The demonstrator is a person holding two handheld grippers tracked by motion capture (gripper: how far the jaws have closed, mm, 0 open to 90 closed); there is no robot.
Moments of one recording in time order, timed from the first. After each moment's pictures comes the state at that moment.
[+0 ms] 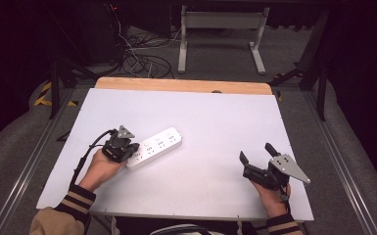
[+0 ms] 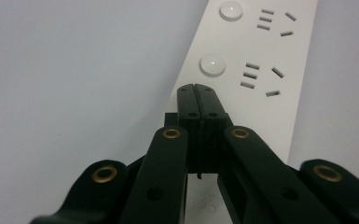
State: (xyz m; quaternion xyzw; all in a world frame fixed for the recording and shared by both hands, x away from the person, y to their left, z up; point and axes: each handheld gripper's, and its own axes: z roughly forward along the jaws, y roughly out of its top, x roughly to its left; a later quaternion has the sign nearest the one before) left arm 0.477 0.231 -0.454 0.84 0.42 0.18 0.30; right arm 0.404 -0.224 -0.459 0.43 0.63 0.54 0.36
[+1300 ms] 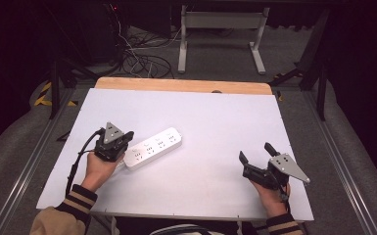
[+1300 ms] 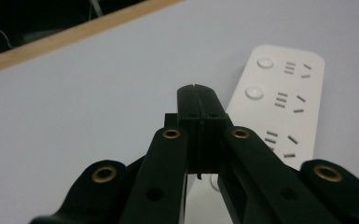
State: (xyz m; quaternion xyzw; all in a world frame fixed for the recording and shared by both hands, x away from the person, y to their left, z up) left arm 0.461 0.242 -0.441 0.77 0.41 0.29 0.39; right arm 0.405 -0.223 -0.459 0.43 0.63 0.54 0.36
